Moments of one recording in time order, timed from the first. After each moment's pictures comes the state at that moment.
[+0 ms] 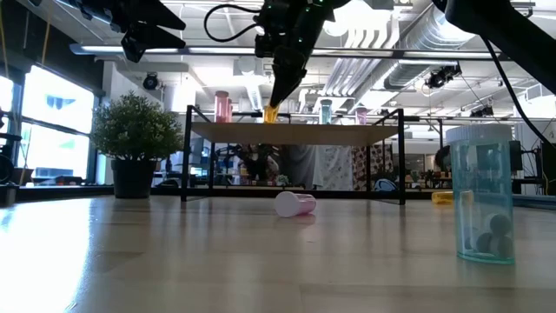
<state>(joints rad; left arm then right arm) 0.26 0.67 0.64 -0.27 -0.12 -0.23 -0.39 2.19 2.31 -1.21 -0.03 -0.41</state>
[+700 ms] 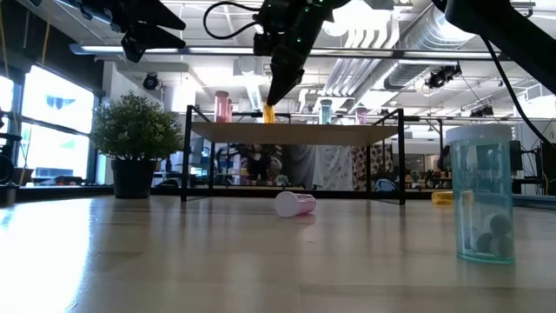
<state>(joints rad) 0.26 0.67 0.64 -0.27 -0.12 -0.23 -0.39 2.19 2.31 -1.17 -0.03 -0.43</state>
